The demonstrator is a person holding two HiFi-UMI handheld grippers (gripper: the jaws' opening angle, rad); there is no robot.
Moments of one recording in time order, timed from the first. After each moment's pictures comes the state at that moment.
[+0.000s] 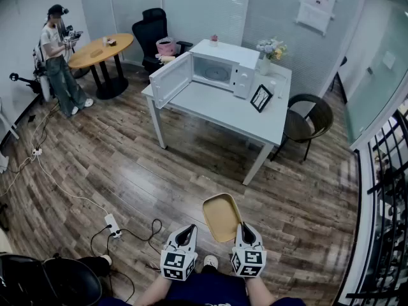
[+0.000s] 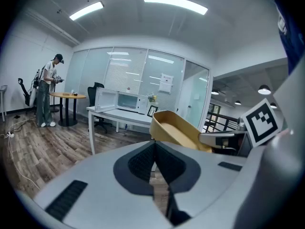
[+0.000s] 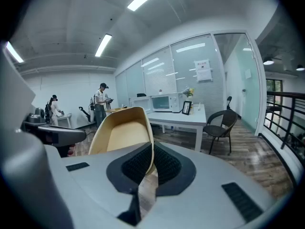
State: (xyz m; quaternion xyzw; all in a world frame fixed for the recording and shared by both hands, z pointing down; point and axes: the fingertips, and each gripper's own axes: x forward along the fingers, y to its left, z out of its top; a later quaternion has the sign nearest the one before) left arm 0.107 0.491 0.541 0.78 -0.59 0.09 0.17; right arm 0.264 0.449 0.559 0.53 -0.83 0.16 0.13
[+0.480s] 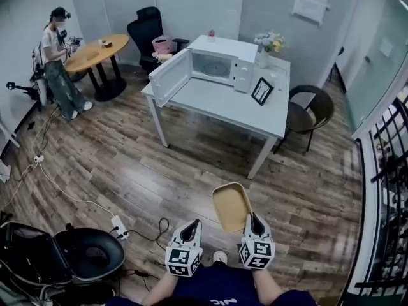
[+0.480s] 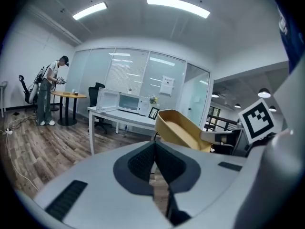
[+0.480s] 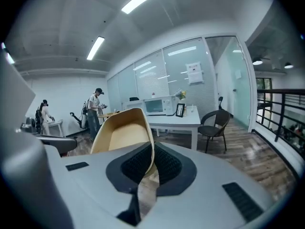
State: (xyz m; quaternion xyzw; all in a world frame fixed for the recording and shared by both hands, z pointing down) left arm 0.088 0.479 0.536 0.78 -0.59 0.07 0.17; right arm 0.265 0.426 0.544 0.57 -0.80 0.15 0.11
